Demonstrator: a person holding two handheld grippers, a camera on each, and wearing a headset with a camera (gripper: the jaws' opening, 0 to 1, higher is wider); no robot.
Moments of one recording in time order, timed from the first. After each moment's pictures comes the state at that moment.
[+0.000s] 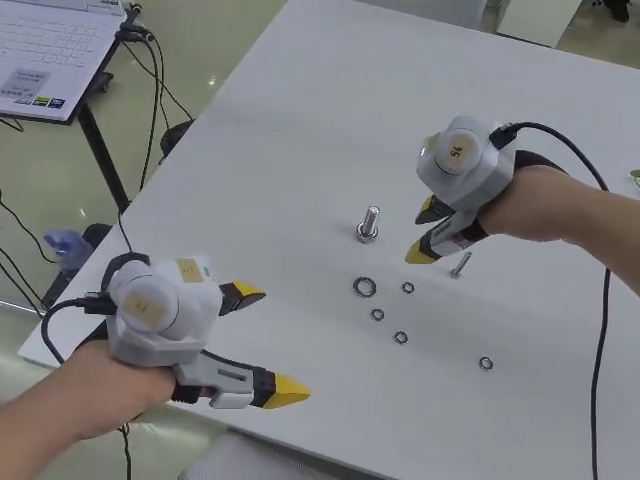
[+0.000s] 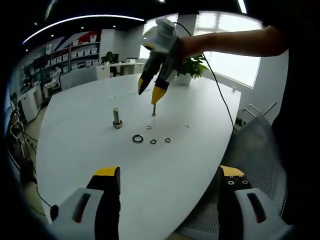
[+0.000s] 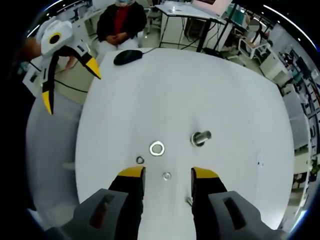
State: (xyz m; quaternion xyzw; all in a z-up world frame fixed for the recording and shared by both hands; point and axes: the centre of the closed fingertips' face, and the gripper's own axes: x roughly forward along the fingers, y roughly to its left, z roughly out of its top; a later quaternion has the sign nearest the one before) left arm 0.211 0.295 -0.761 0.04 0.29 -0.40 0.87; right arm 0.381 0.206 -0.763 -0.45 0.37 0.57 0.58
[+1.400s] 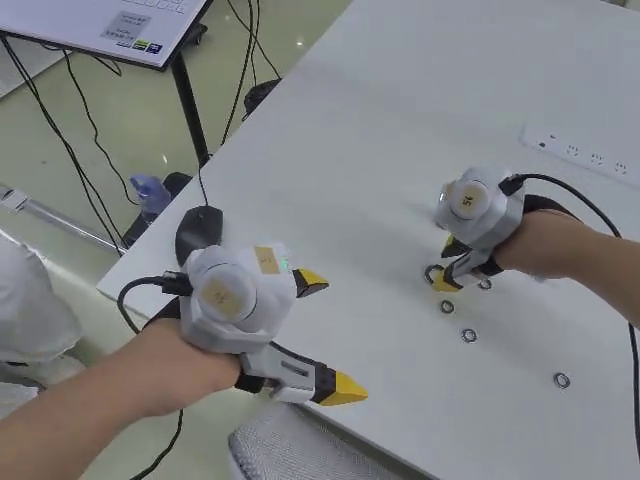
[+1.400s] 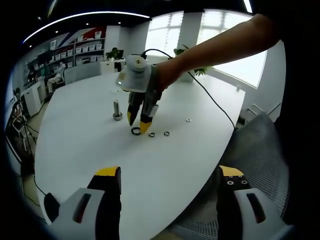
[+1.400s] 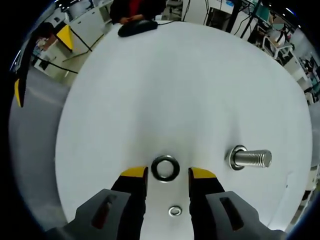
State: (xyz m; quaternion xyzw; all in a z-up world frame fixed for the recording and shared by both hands) left arm 0.196 0.292 -0.780 0.04 0.31 -0.38 0.87; right arm 0.366 0.238 -0.878 -0.47 0.39 0.61 0.50
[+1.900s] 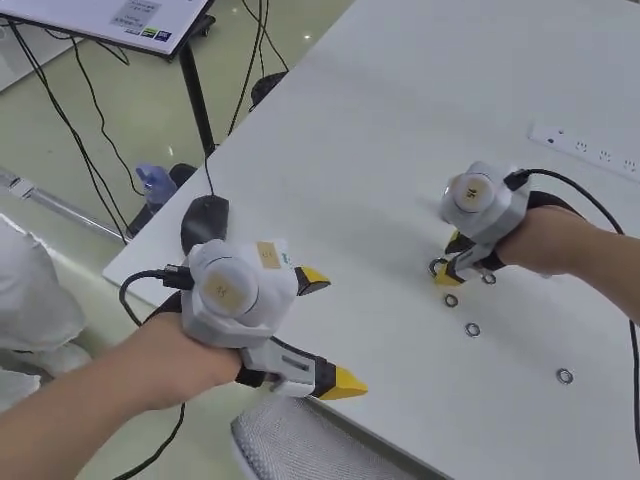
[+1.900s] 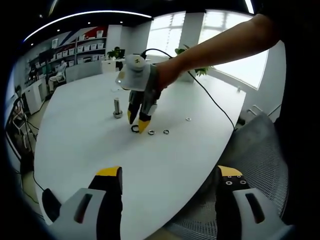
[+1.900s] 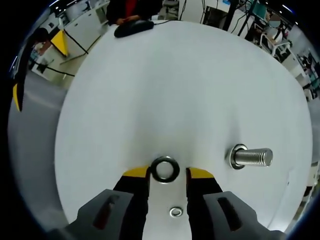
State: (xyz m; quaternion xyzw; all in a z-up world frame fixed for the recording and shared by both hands) left arm 0.189 0.292 -0.782 0.03 0.31 -0.37 0.88; right arm 0.365 0.239 -0.876 -0.47 0.40 0.60 0.51
